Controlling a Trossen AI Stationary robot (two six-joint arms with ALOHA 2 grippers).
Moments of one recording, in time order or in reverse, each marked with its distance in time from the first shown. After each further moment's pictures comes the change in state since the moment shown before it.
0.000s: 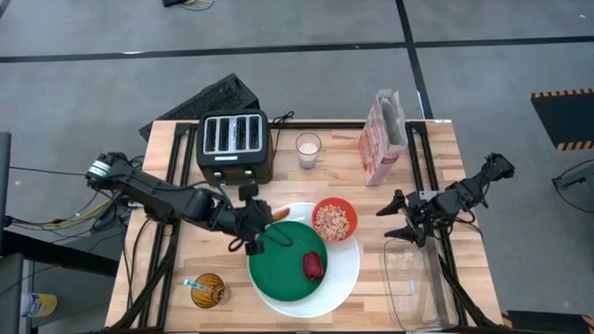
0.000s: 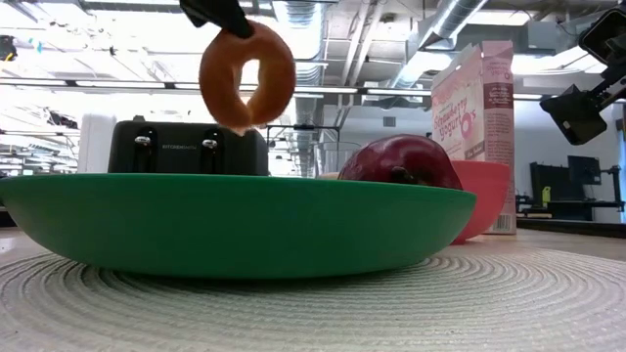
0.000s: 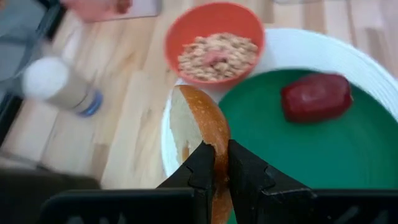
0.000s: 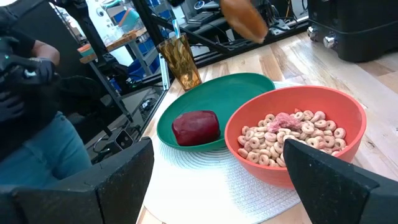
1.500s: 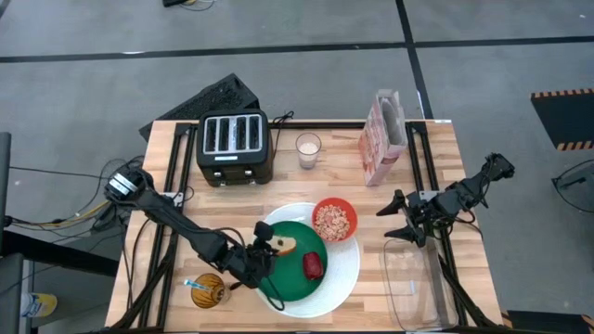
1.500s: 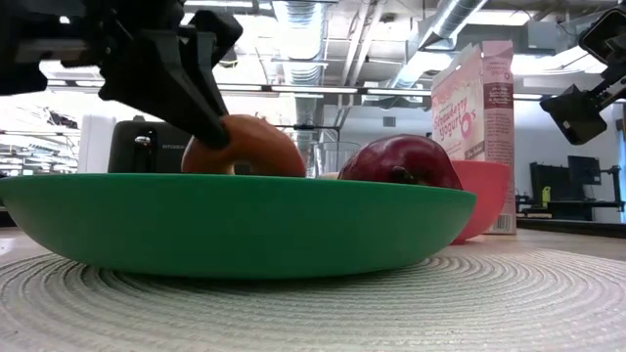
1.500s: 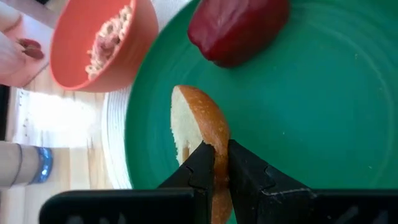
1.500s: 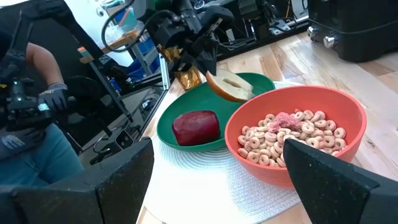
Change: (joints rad) left arm -0.199 0.251 -0.214 0.375 -0.117 0.329; right arm 0.000 0.000 0.000 0.000 0.000 0.000
